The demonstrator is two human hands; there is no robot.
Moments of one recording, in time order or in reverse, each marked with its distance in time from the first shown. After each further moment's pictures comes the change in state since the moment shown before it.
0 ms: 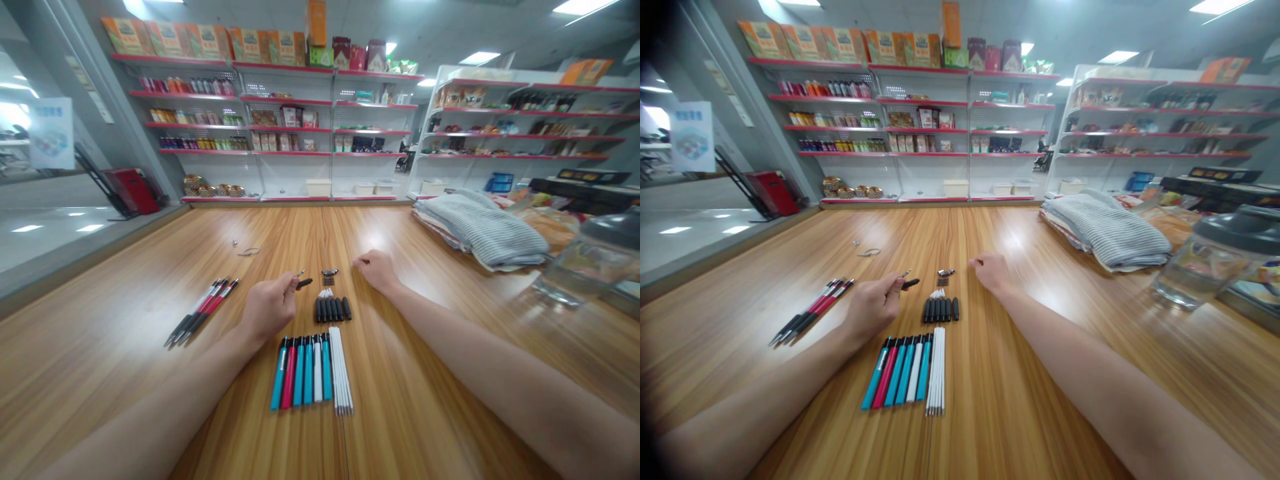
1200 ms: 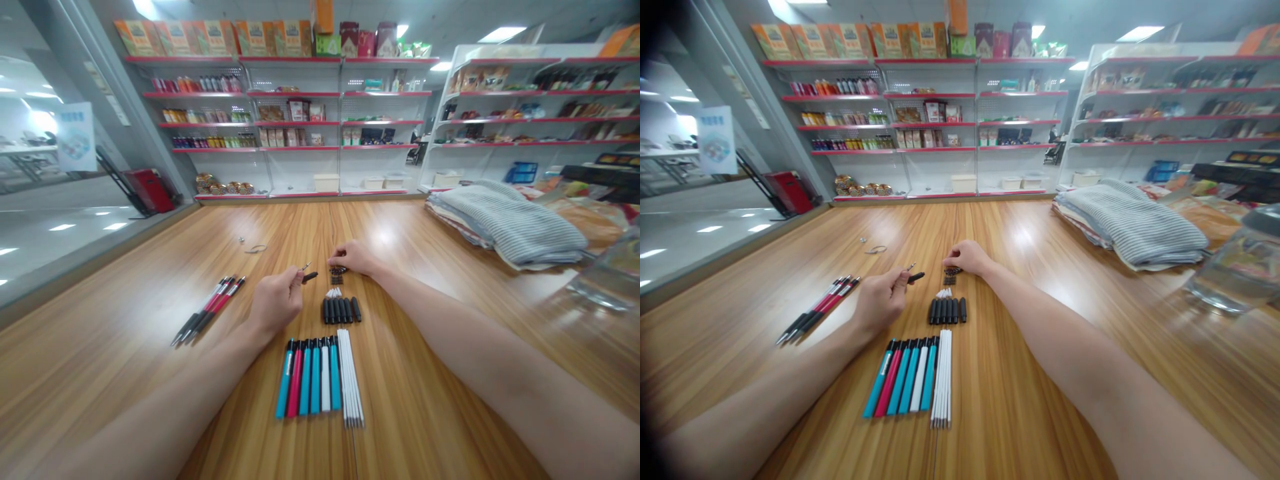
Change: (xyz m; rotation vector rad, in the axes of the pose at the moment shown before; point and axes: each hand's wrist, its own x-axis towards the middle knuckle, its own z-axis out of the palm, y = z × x) left_hand 0.004 -0.007 0.010 -0.091 -0.043 -0.162; right_hand 0.053 -0.033 0.038 0.393 -0.343 -0.176
